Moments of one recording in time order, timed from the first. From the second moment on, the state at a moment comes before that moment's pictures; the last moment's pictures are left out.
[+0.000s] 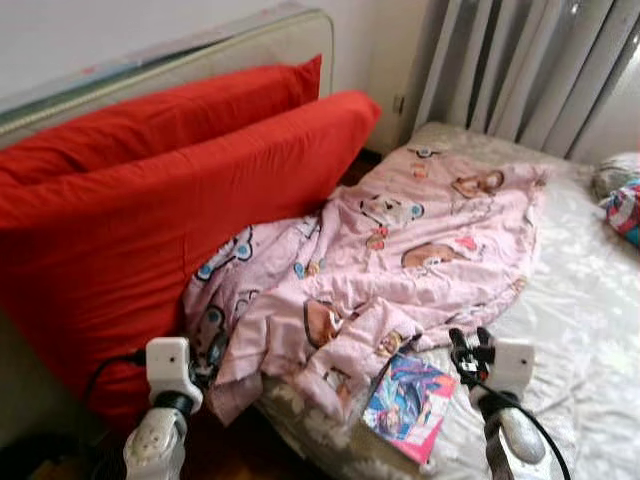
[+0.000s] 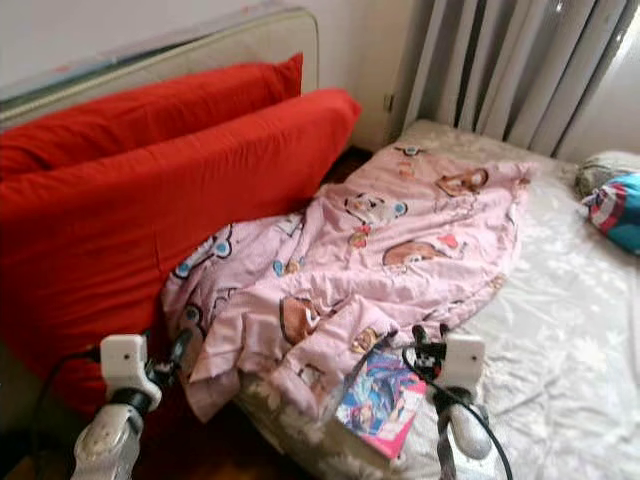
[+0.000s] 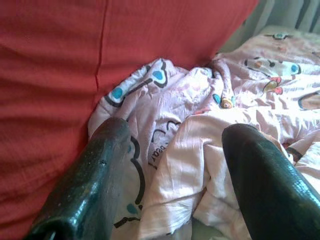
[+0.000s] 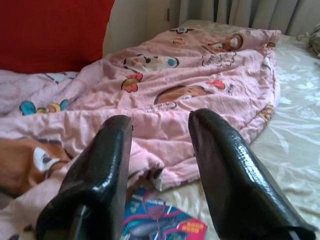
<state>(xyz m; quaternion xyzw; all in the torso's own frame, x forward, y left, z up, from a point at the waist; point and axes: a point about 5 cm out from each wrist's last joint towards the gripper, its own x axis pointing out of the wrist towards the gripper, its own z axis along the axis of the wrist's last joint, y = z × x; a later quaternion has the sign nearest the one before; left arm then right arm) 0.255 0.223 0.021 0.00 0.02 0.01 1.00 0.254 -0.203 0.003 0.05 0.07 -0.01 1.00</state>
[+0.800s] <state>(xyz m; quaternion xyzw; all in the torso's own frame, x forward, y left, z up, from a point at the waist) 0.243 0.249 0.029 0.00 0.02 0.05 1.00 0.243 -0.189 -0.006 0.04 0.09 0.00 0.99</state>
